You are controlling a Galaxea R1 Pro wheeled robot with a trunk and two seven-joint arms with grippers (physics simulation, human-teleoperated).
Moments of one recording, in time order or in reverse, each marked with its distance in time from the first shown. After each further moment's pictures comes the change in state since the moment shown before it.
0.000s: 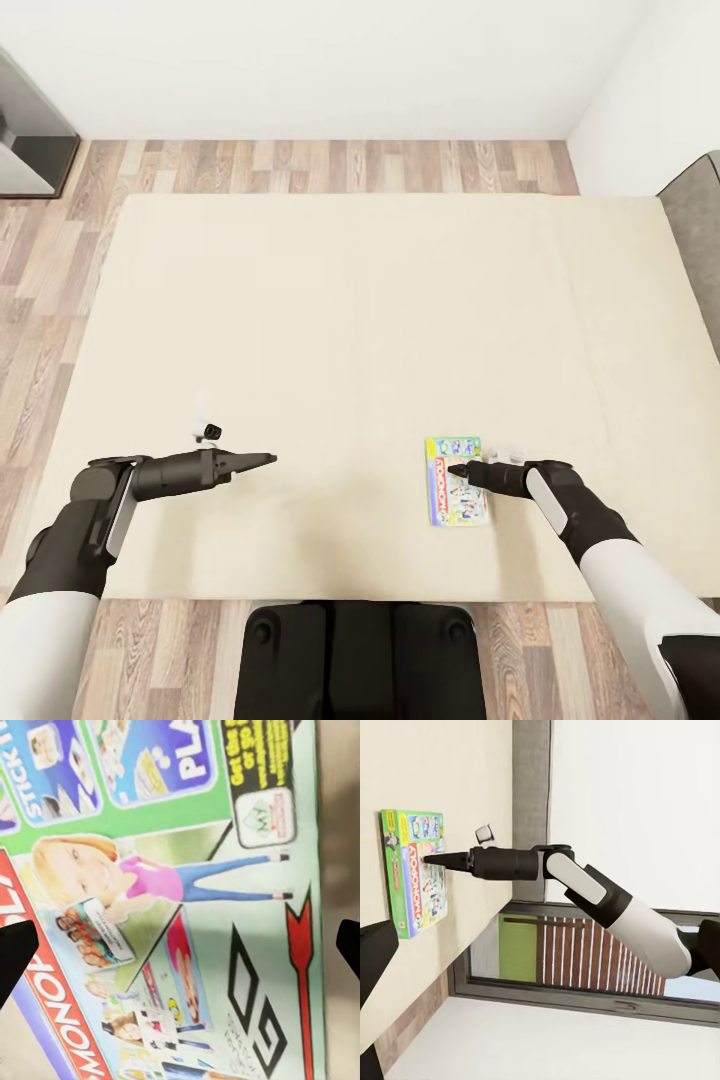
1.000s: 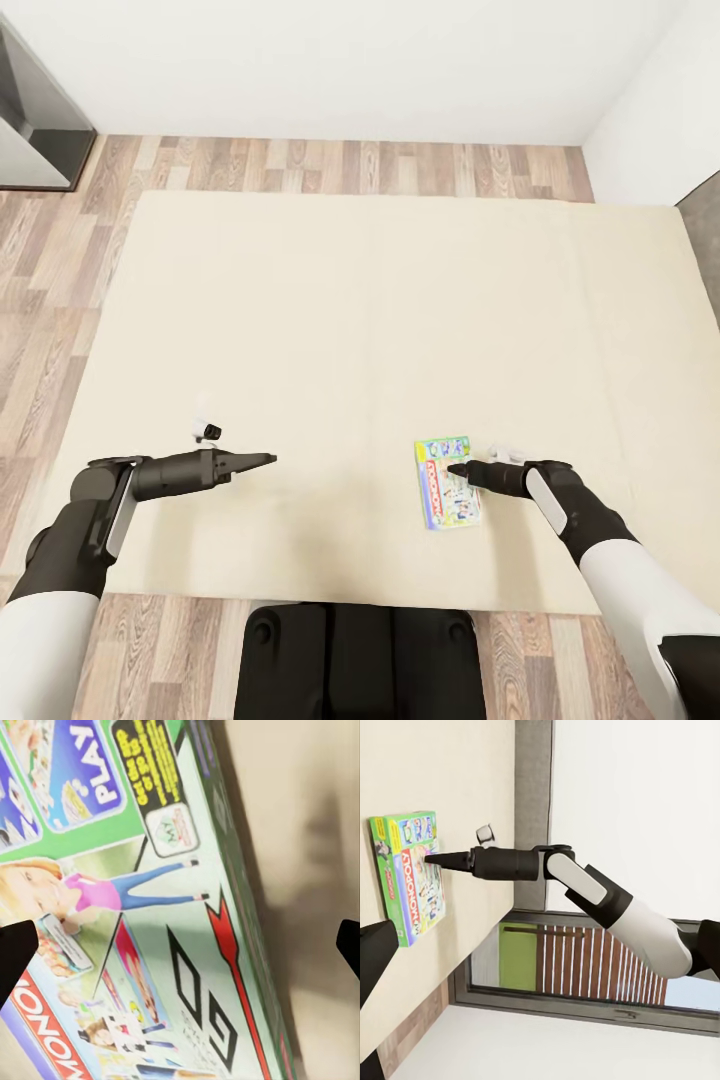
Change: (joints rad) left arm 0.000 0.000 0.001 0.003 0.000 -0.004 0.000; right arm 0.000 0.000 0.002 0.000 -0.006 -0.007 0.000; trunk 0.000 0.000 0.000
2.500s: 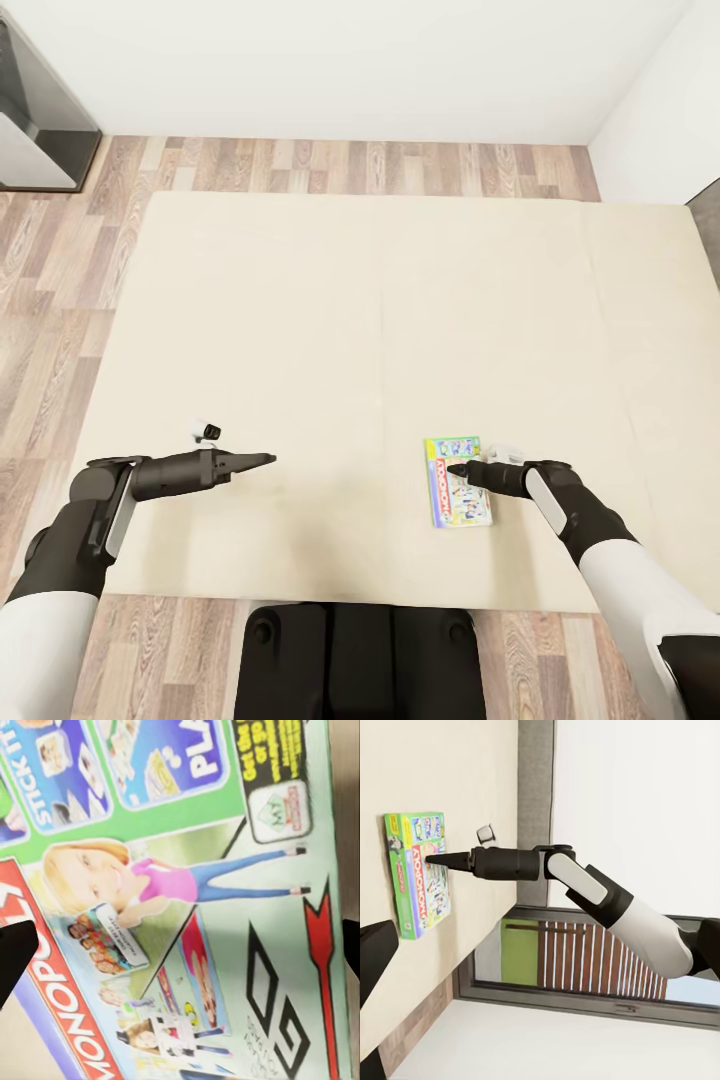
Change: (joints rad) left arm 0.000 0.003 0.000 0.000 0.000 0.000 0.000; right arm 0.000 0.001 0.003 0.000 0.003 -0.001 0.000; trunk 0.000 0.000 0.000
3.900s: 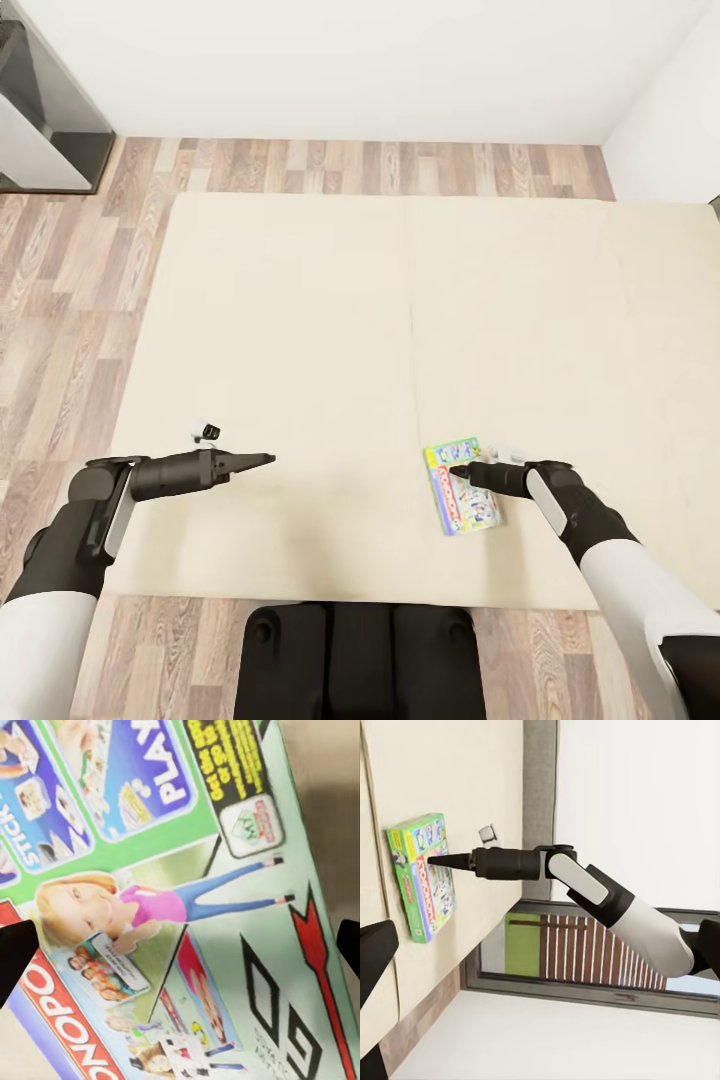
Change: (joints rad) left arm 0.000 0.003 0.000 0.000 0.000 -0.001 0.000; right arm 0.000 -0.003 -0.001 0.000 0.034 -0.008 -0.006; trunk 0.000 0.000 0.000
